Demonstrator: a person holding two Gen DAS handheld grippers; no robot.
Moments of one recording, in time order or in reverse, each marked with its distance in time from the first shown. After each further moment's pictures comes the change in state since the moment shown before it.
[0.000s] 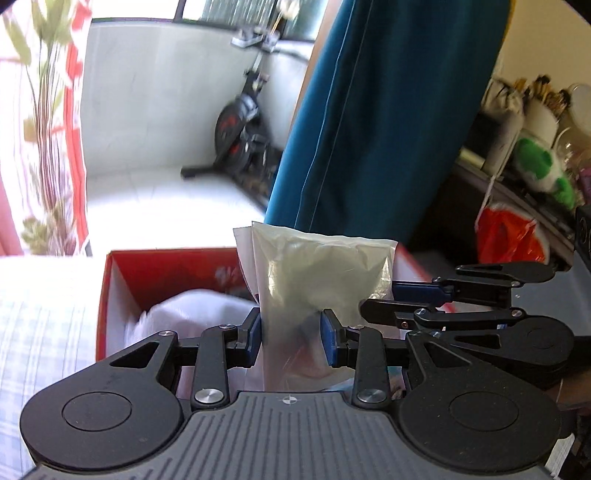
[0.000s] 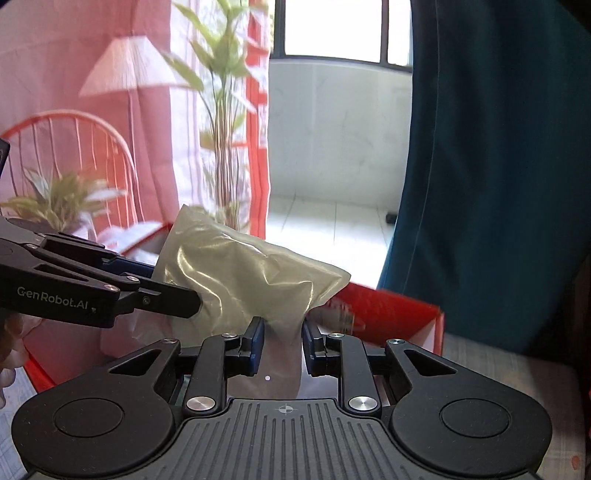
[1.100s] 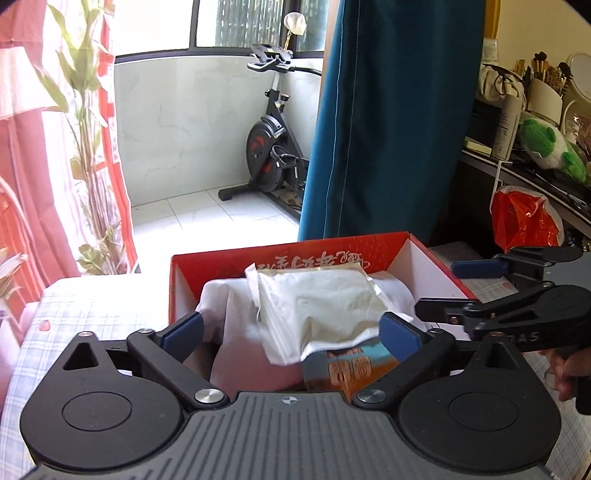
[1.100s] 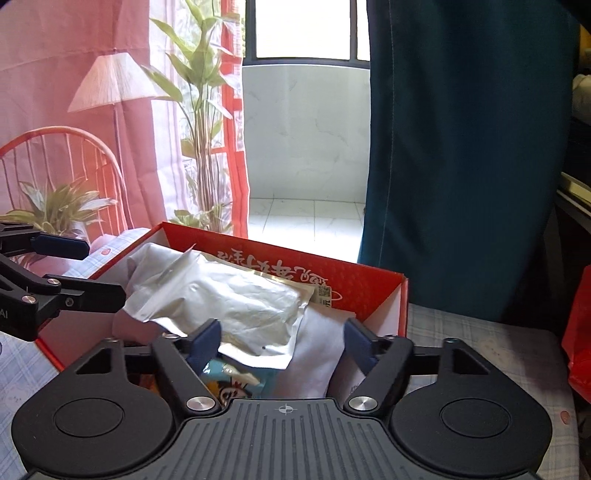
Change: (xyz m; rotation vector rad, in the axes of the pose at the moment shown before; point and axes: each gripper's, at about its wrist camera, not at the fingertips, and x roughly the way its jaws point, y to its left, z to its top) left arm -0.070 -0.023 -0.021 0.102 -0.068 0.159; right arm -0.057 0.001 -0.017 0.070 -0.034 -0.060
